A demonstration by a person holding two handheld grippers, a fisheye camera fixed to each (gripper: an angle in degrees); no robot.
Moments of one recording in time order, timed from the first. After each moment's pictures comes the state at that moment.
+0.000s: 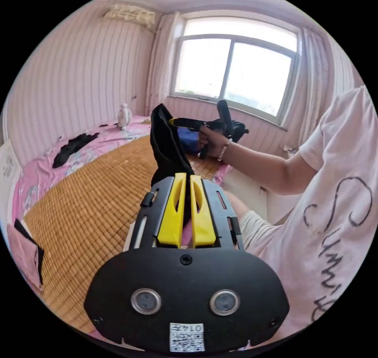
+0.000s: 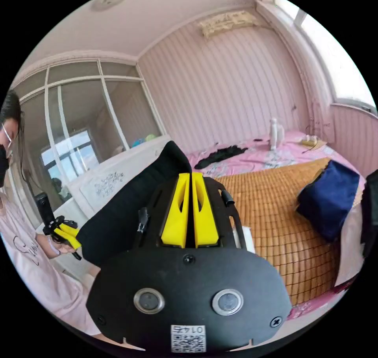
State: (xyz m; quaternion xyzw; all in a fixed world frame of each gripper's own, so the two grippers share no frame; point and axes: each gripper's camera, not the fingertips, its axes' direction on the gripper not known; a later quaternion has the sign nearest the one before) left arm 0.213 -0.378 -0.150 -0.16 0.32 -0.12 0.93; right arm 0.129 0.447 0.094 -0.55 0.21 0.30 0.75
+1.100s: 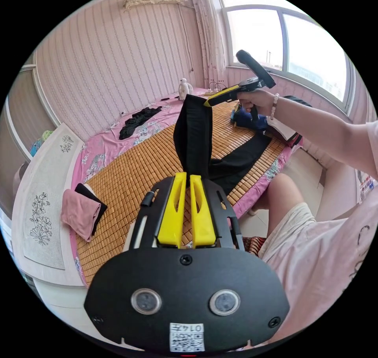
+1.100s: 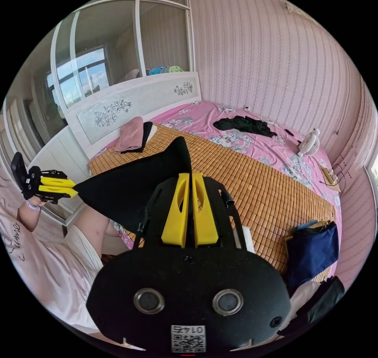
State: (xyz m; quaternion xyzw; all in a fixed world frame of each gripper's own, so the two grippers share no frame) left arm 0.109 -0.434 -0.146 -0.34 0.06 -0.09 0.93; right arm 0.093 0.550 0.315 -0.75 -0.02 0.21 0.63
